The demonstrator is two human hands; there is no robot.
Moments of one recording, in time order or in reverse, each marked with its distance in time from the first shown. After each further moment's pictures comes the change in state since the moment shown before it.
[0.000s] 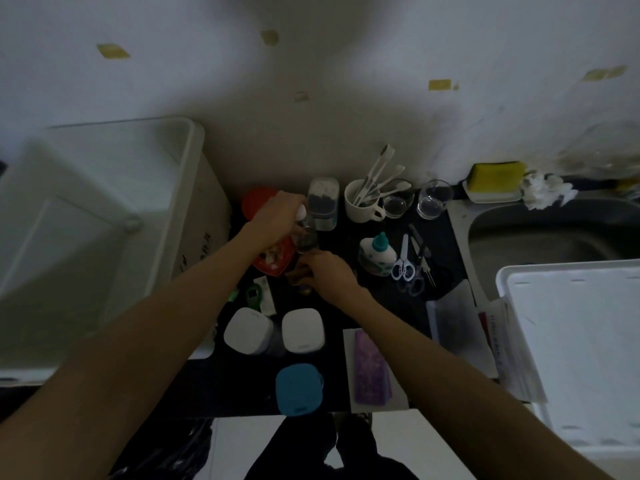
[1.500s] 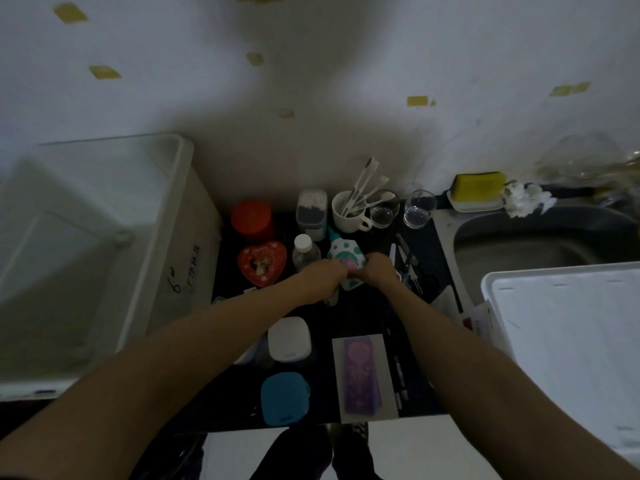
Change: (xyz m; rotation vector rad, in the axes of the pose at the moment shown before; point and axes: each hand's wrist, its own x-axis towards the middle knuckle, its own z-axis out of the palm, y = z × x) left_hand -0.018 0.085 0.088 0.110 -0.350 0.214; right_hand -0.013 0.112 -0.022 0.368 0.088 0.614
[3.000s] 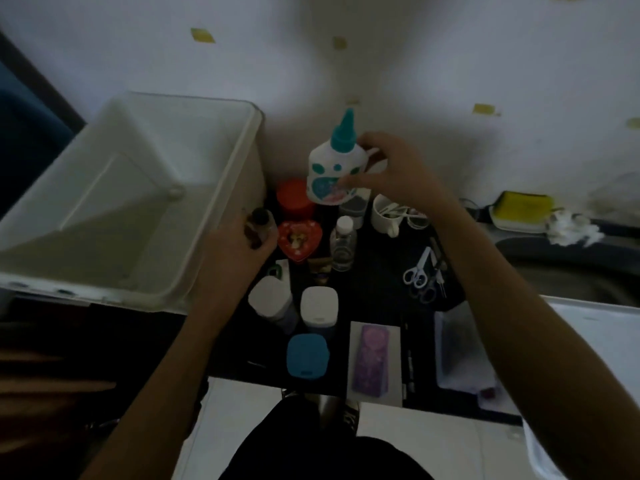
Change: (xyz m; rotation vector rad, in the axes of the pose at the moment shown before) left_hand -0.215 -0.035 -0.028 -0.441 1.060 -0.603; right_hand -0.099 -0.181 -0.108 -0.074 0.069 -0.922
